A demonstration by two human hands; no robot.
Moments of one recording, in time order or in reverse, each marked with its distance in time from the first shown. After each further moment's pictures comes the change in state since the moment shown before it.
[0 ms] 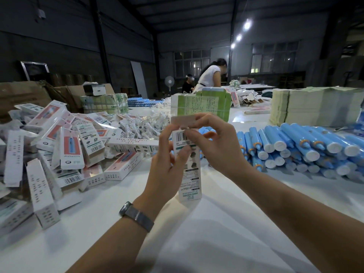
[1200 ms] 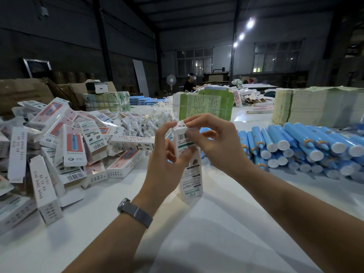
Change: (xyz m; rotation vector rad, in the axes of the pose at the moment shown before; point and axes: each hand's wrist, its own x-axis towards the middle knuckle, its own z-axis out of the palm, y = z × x) left_hand 0.004 0.010 -0.005 0.005 0.057 -0.090; right_hand -0.001 -0.009 0.000 0.020 -0.102 -0.001
